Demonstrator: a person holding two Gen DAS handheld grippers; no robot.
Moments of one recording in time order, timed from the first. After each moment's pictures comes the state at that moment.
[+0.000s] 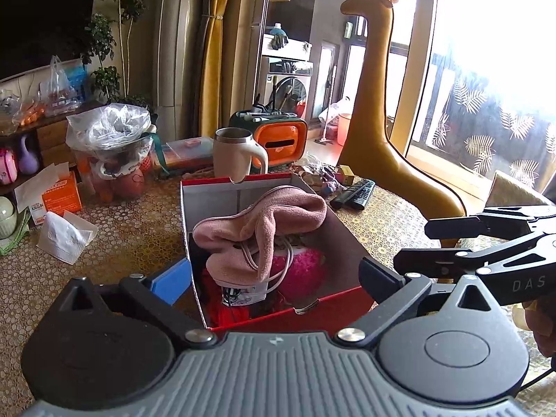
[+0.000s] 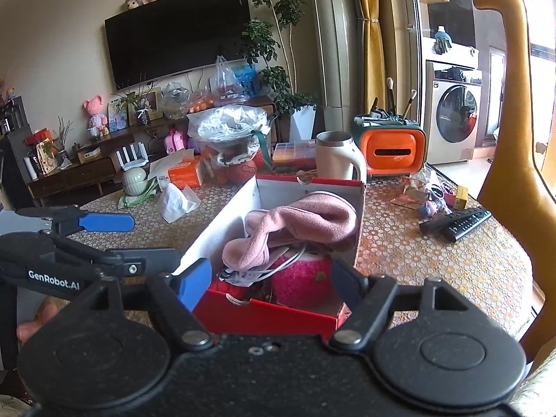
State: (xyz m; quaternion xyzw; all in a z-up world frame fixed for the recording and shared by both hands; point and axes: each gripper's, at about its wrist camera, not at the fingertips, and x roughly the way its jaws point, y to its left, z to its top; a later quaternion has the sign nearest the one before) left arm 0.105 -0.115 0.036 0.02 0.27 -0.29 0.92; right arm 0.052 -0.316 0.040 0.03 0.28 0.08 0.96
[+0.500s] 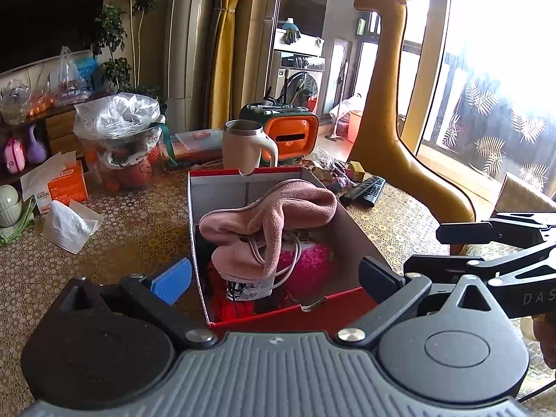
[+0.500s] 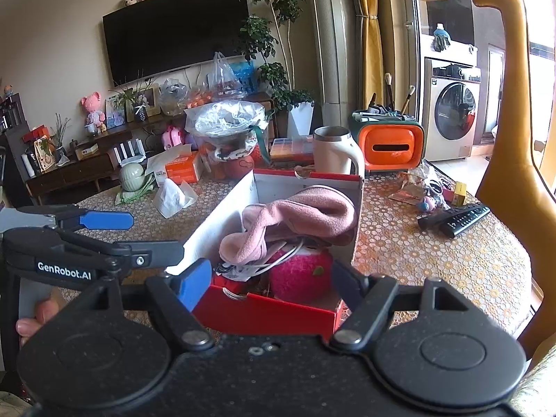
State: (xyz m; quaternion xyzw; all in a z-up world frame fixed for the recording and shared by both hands) left arm 0.110 -0.118 0.027 0.02 0.29 -0.27 0.92; right arm 0.055 -0.315 0.037 0.03 0.29 0.08 0.95
